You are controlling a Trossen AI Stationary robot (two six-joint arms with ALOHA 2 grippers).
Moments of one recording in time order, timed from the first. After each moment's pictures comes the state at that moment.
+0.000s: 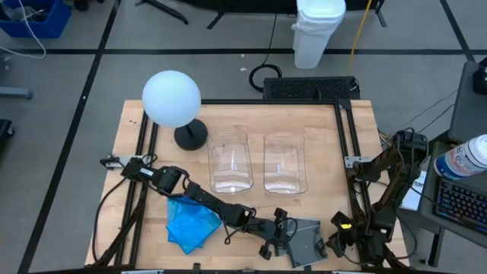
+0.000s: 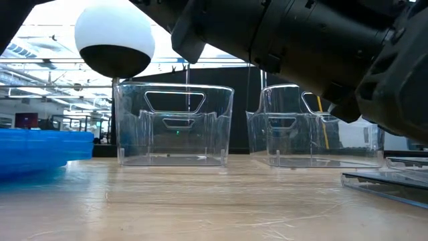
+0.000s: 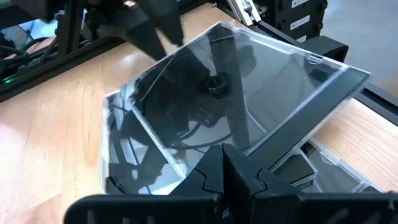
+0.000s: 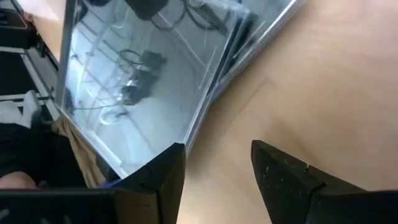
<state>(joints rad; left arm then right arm) -0.41 2.48 1.77 0.22 -0.10 0.23 1.33 1.53 0.63 -0.26 0.47 2.19</state>
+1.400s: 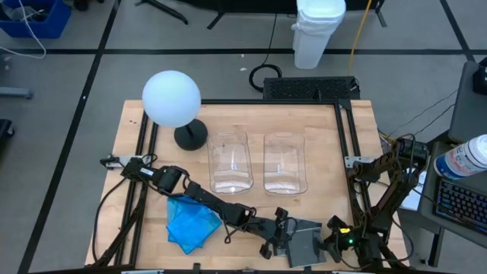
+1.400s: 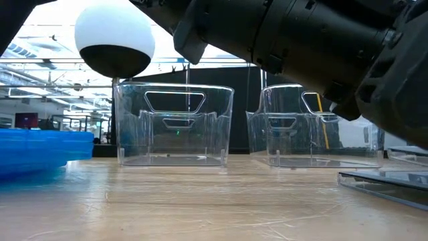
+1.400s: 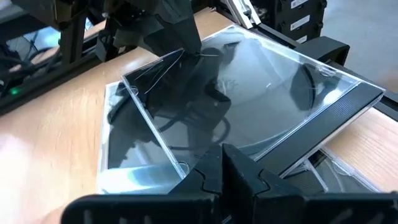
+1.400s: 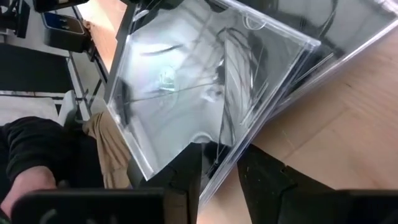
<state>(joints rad) -0.41 2.48 1.77 0.24 -0.10 0.28 1.32 1.60 0.63 -0.10 0.61 2.05</state>
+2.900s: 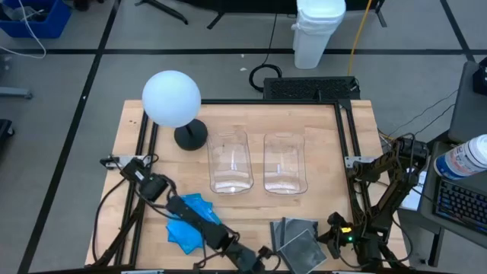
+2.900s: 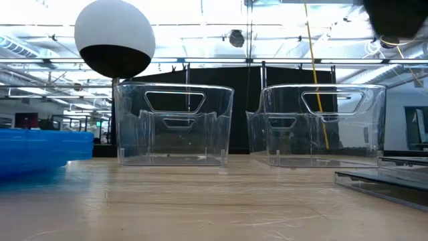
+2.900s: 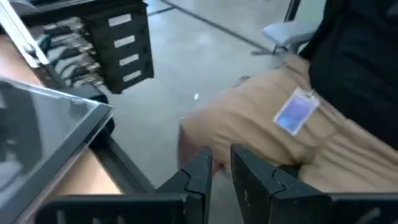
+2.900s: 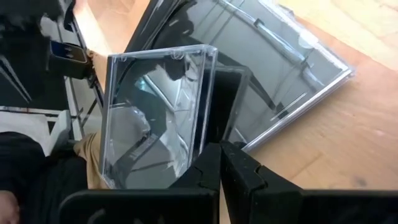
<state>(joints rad) -0.59 2.40 1.70 0.27 0.23 0.04 1.32 1.60 0.63 -0.18 0.71 2.05</state>
